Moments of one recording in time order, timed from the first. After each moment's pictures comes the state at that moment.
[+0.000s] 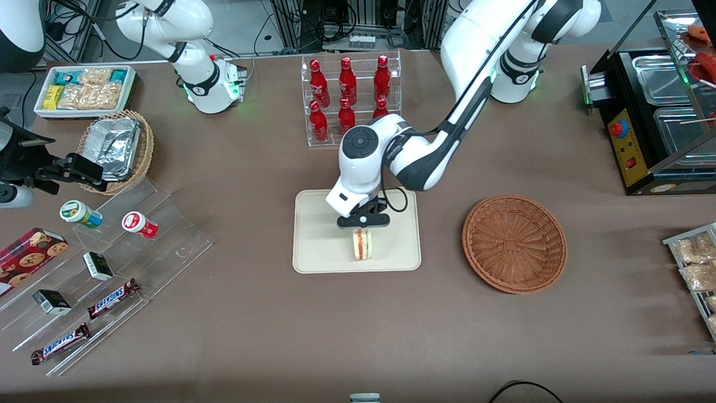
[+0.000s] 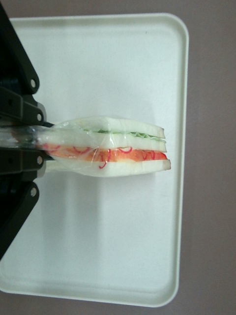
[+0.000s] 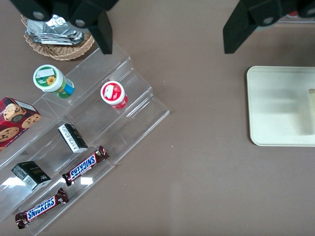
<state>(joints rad) -0.66 0.70 -0.18 -1.47 0.19 2.23 -0.96</state>
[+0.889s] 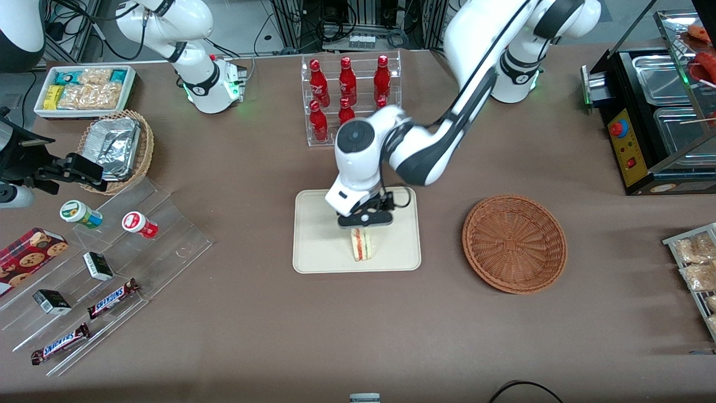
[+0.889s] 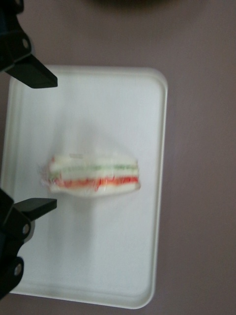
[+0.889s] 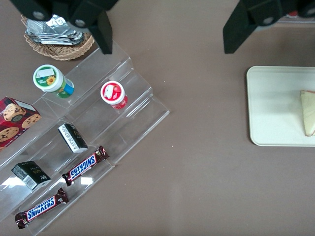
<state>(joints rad) -0.66 0.59 -0.14 -1.39 0.20 1.99 -0.98</state>
